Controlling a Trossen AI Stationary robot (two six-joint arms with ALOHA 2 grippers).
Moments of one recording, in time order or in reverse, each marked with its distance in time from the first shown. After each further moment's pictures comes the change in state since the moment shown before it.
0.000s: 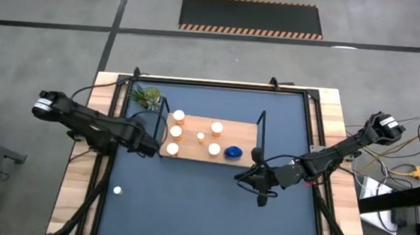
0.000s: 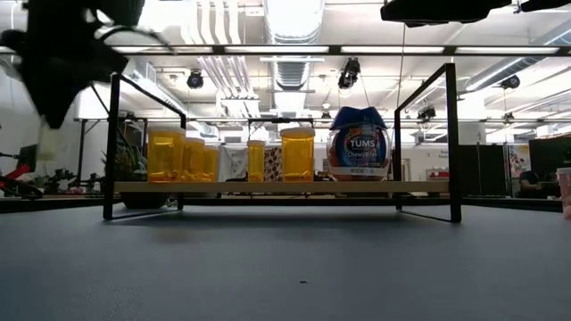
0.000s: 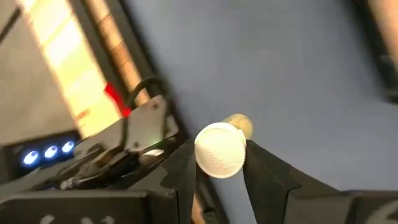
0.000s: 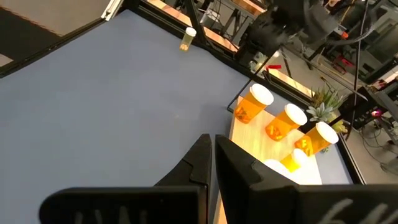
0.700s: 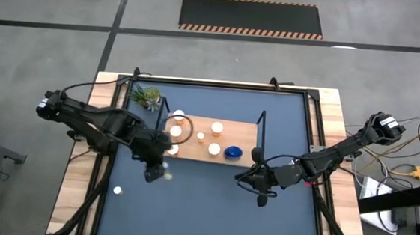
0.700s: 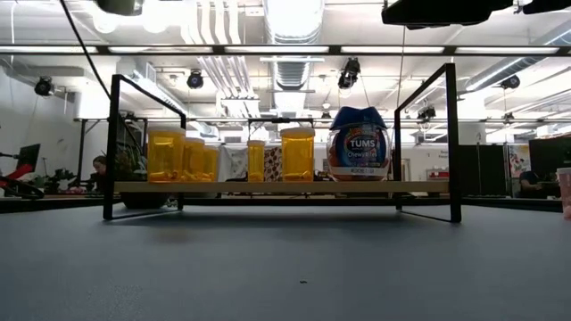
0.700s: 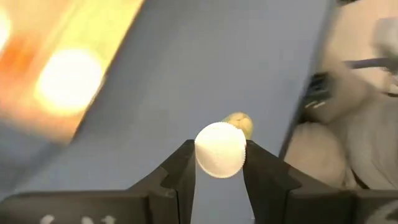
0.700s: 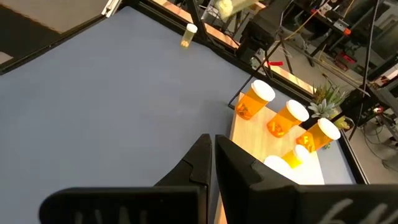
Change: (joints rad) left arm -0.080 0.064 0.435 0.418 0.348 0.553; right arm 0.000 0.000 0.000 -0.015 0.000 0.012
